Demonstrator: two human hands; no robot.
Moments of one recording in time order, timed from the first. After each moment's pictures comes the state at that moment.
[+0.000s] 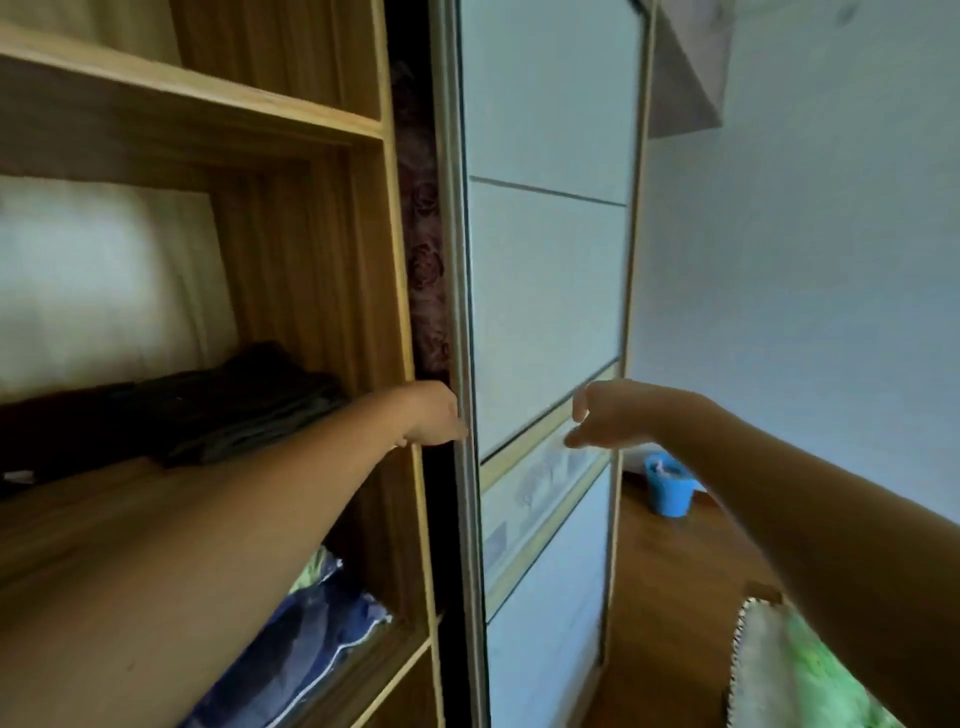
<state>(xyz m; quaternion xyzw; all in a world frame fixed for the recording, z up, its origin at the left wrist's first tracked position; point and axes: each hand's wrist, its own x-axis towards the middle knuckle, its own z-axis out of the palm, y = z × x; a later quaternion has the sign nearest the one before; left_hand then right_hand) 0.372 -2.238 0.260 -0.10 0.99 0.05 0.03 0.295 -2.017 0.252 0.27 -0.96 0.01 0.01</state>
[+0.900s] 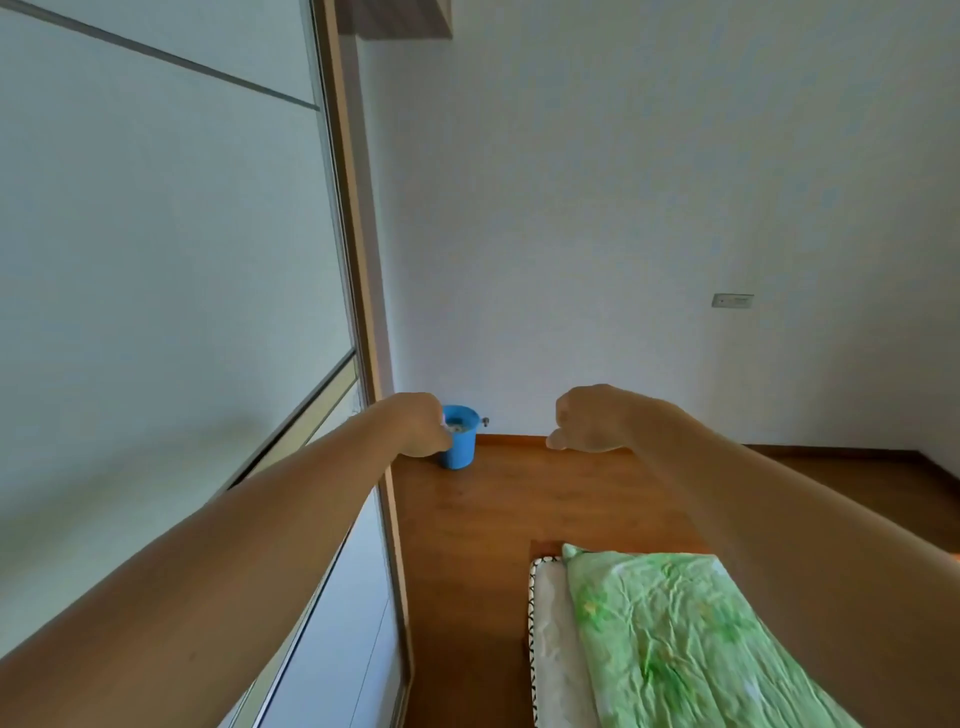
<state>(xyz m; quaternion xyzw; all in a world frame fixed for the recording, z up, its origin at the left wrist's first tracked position) -0.077 -2.008 0.167 0.15 0.98 0.02 0.08 -0.028 -1.776 0.184 0.00 -0.99 0.00 -0.10</state>
